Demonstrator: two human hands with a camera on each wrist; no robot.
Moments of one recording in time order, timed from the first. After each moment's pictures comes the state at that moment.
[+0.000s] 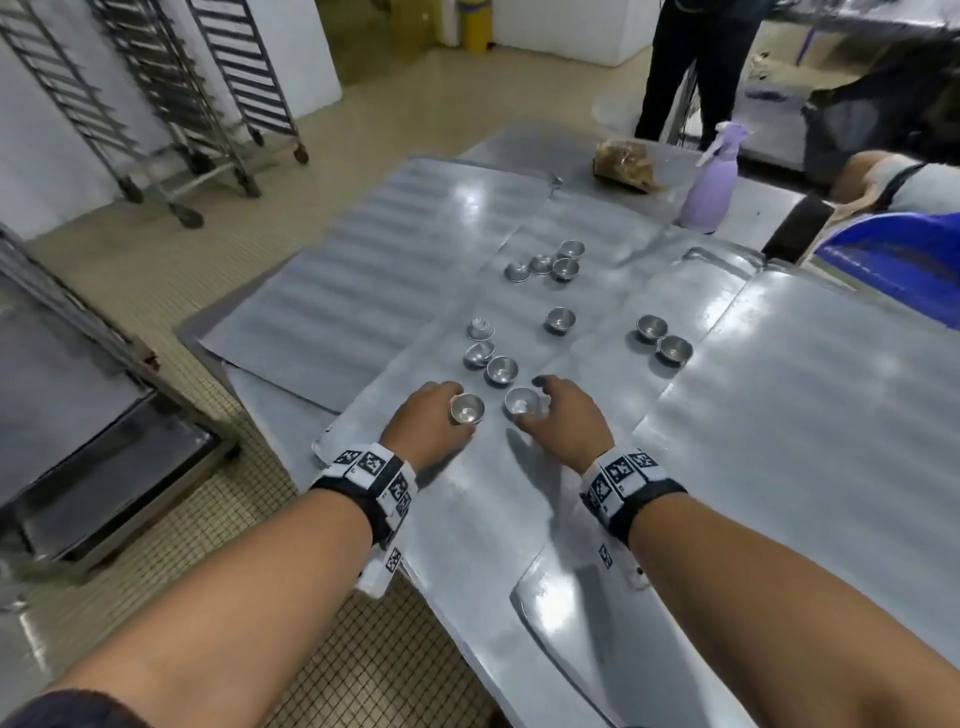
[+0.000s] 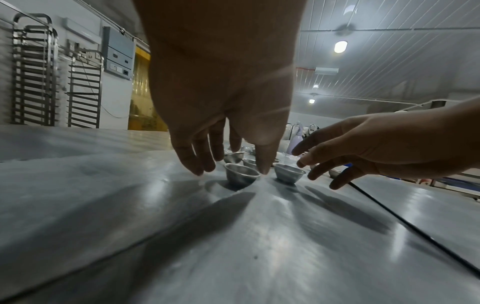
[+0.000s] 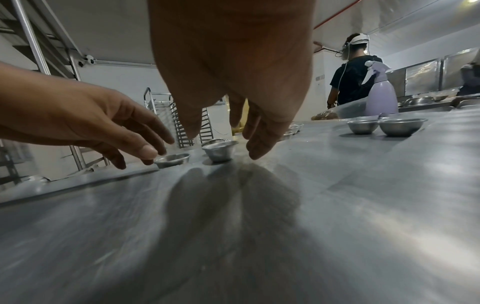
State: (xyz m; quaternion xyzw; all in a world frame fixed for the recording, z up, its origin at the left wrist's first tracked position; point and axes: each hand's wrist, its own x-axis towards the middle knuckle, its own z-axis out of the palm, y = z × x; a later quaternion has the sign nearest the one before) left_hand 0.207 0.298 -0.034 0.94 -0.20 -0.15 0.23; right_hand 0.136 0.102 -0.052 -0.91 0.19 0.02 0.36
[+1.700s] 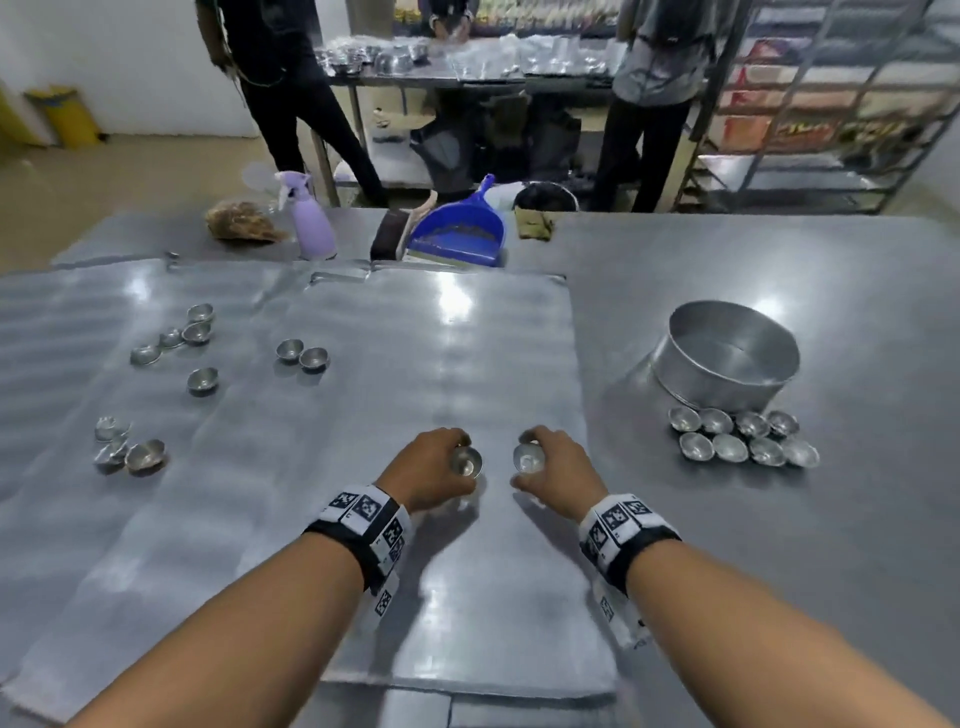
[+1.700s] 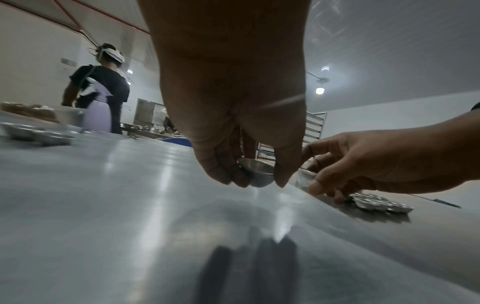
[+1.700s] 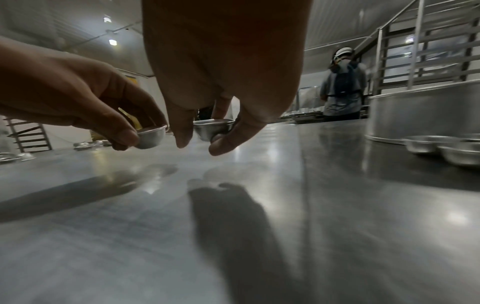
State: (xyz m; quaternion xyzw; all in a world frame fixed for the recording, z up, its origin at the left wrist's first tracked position) left_hand -0.060 0.025 -0.024 0.77 -0.56 -0.25 0.18; right_hand -0.248 -0.081 -0.048 -0.82 0.45 -0.09 0.35
